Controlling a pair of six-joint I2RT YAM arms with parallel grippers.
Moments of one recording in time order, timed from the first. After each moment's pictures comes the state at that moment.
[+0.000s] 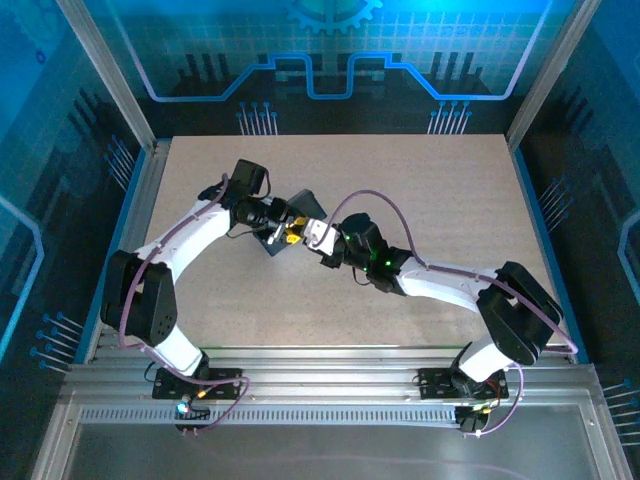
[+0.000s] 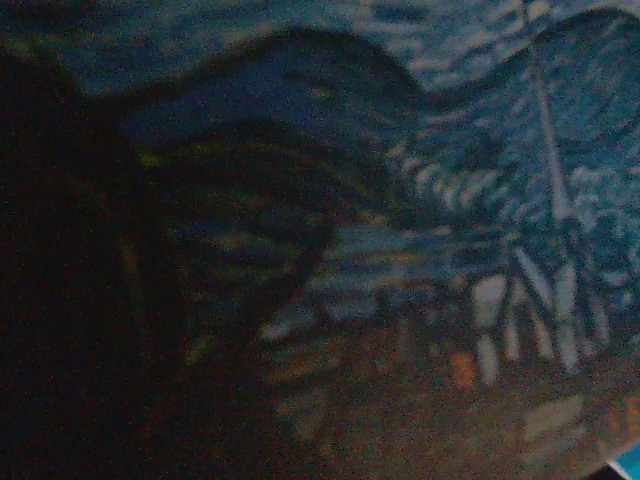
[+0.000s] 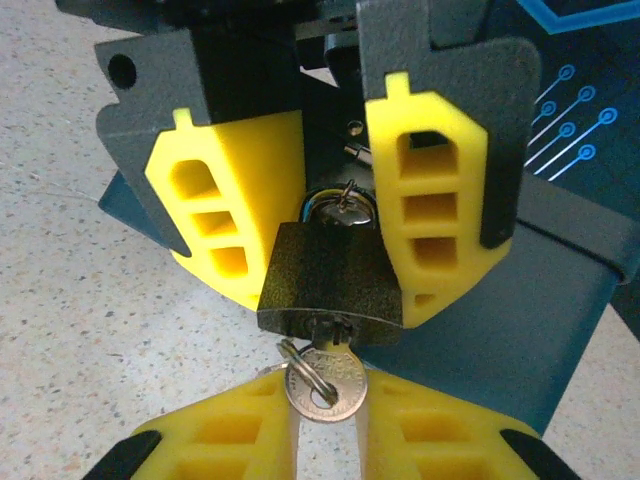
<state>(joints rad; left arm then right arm) -0.30 1.62 1.24 -0.64 0.67 -1.32 0.81 1.54 0.86 0.26 -0.01 -0.51</state>
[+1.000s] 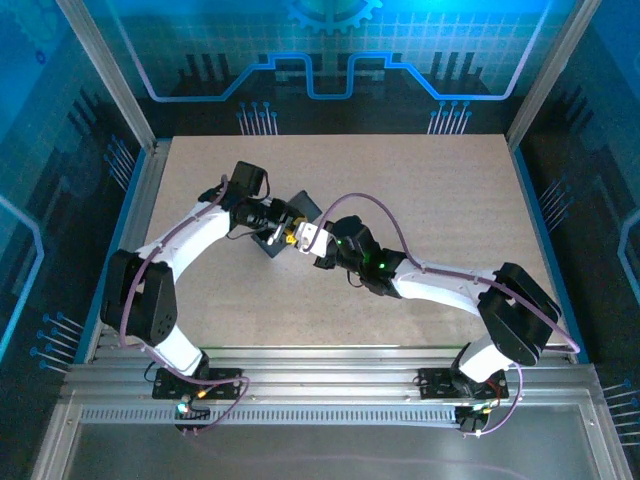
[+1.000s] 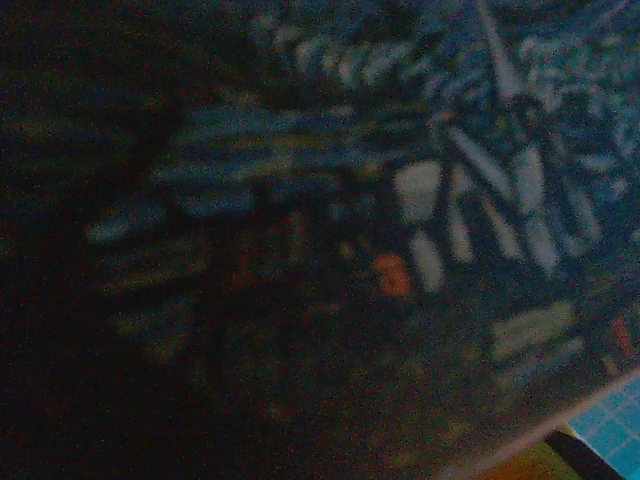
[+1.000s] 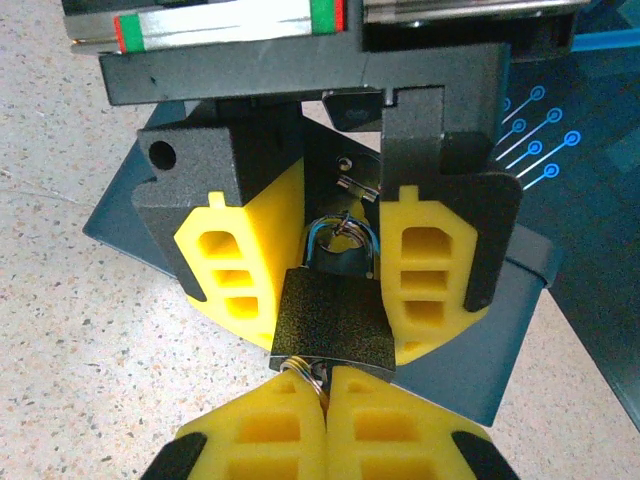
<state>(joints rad) -0.29 1.62 1.21 -0.60 0.66 -1.32 0.86 1.54 0.90 0.22 0.09 -0.56</state>
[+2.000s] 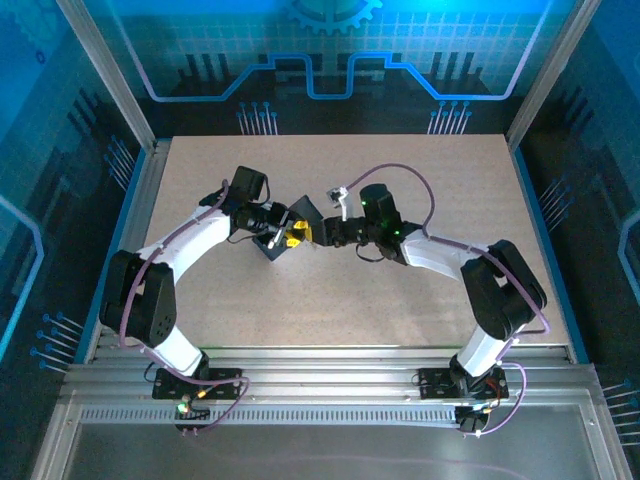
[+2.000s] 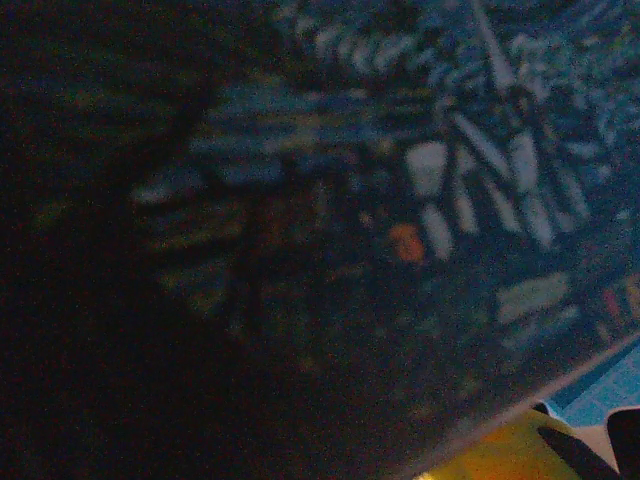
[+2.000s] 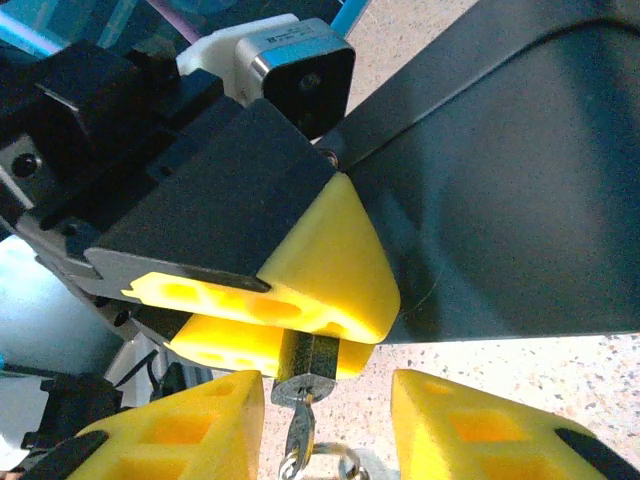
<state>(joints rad) -0.29 1.61 1.16 -0.55 0.67 -1.34 0.57 1.69 0.98 0.23 -0.70 0.54</state>
